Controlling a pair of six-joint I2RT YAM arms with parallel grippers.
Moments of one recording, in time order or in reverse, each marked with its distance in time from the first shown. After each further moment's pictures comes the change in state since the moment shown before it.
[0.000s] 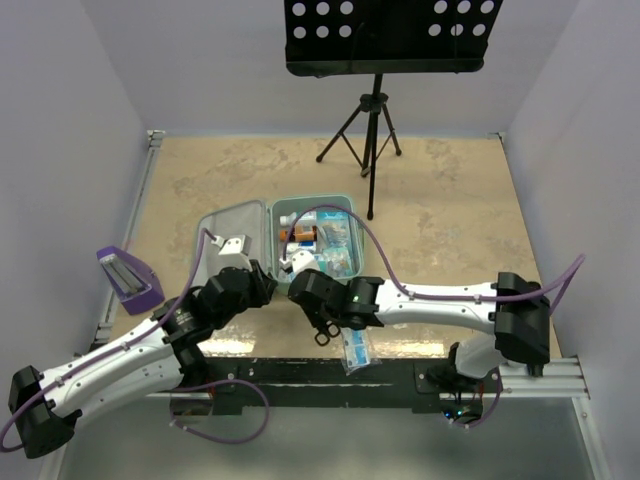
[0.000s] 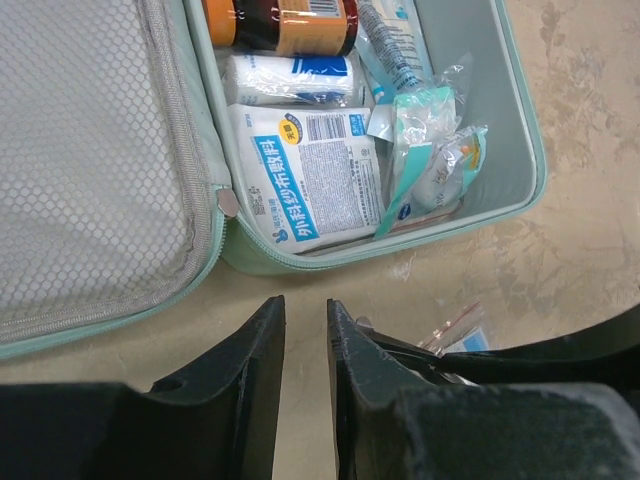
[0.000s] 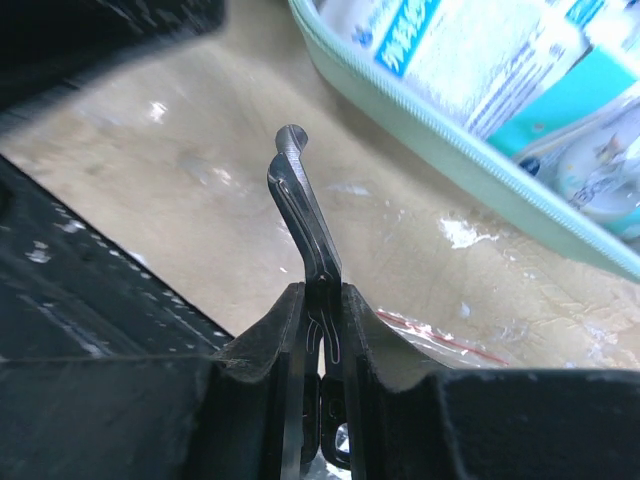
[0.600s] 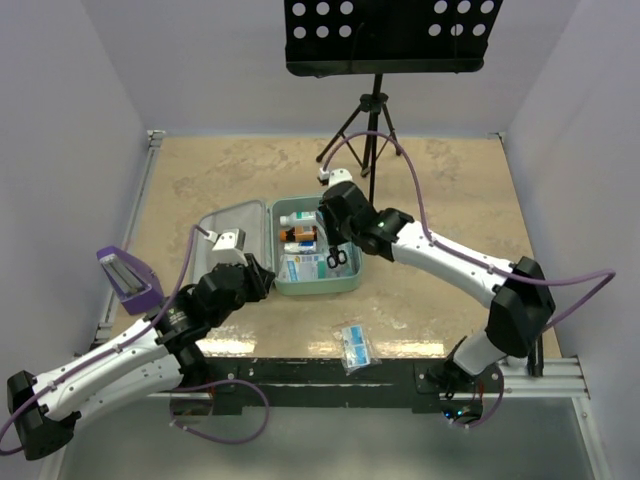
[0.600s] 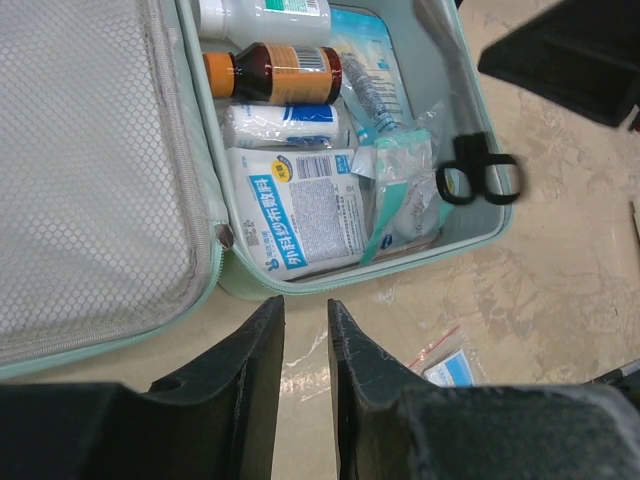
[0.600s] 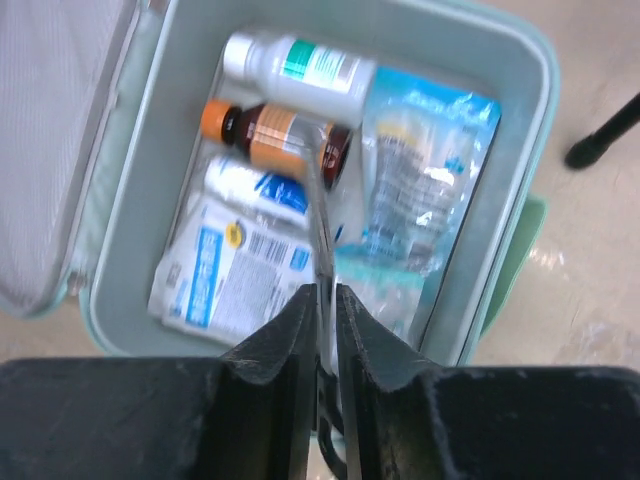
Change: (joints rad) left arm 0.000 -0.024 0.057 -0.022 -0.045 0.019; right arm -0.431 0.015 0.208 0.024 -0.064 -0.142
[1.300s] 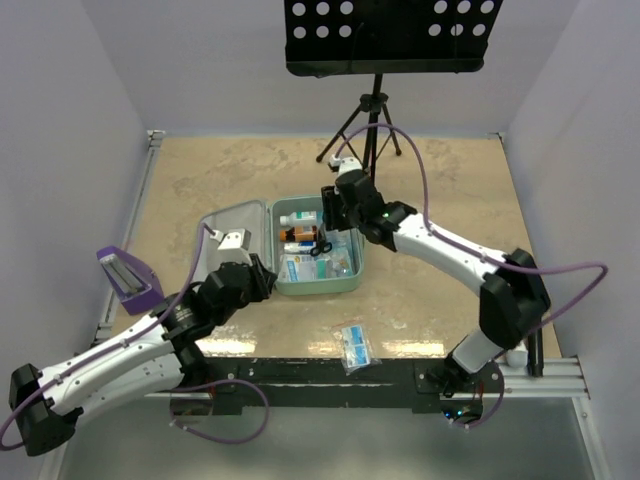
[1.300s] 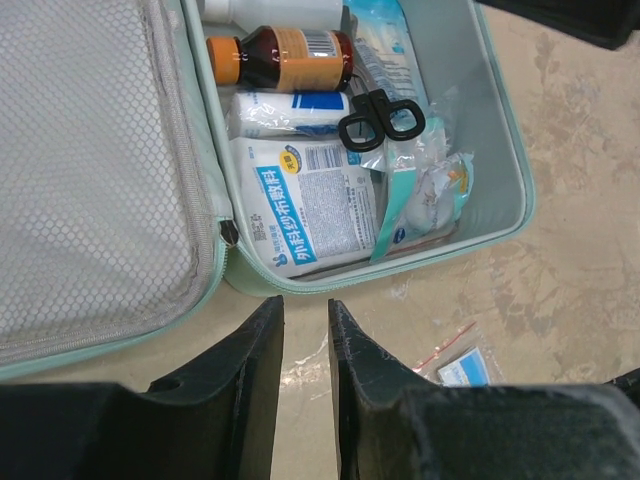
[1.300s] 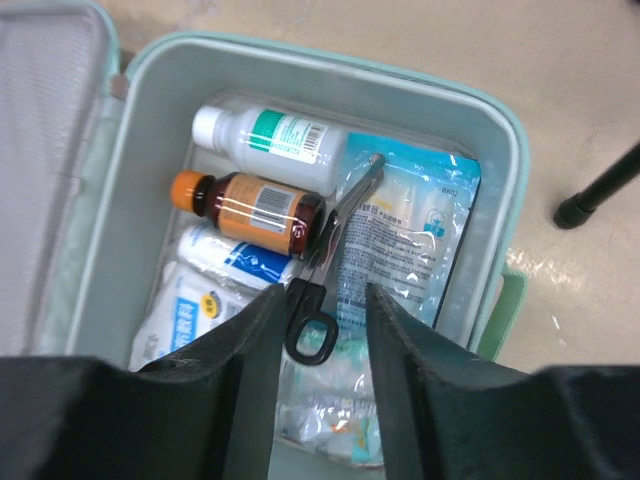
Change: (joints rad) left arm 0.000 0.038 0.000 0.009 0.001 0.008; right arm -0.128 0.124 0.026 0.159 -0.086 -0.030
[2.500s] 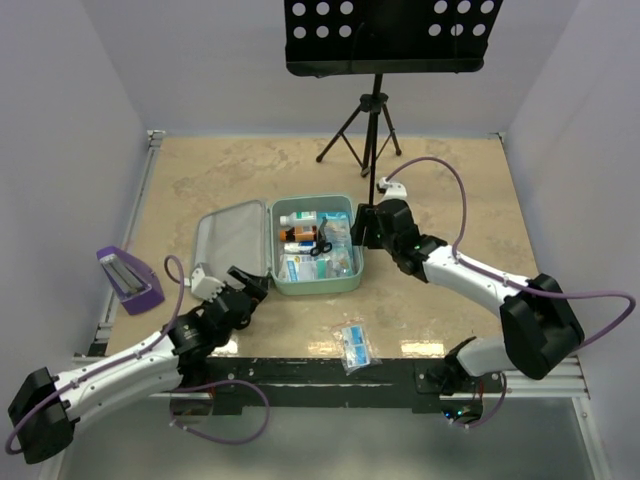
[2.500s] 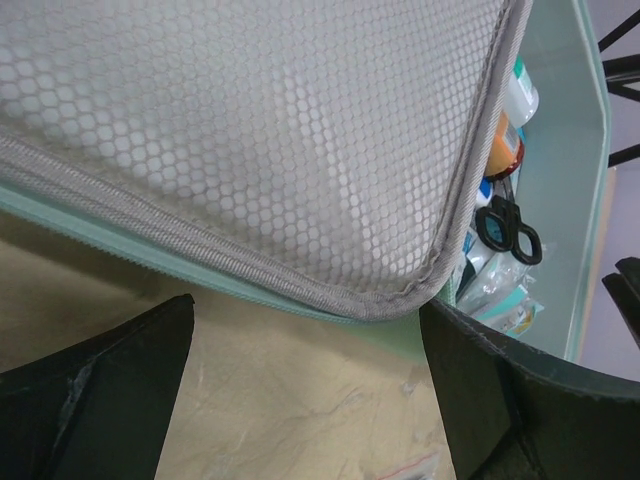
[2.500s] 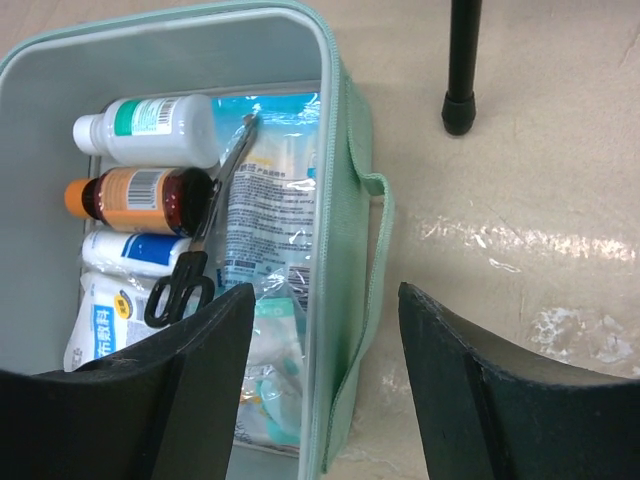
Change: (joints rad) left arm 0.010 -0.090 -0.339 0.055 -0.221 -0.727; right arm -0.122 -0.277 -0.485 0.301 0.040 0.156
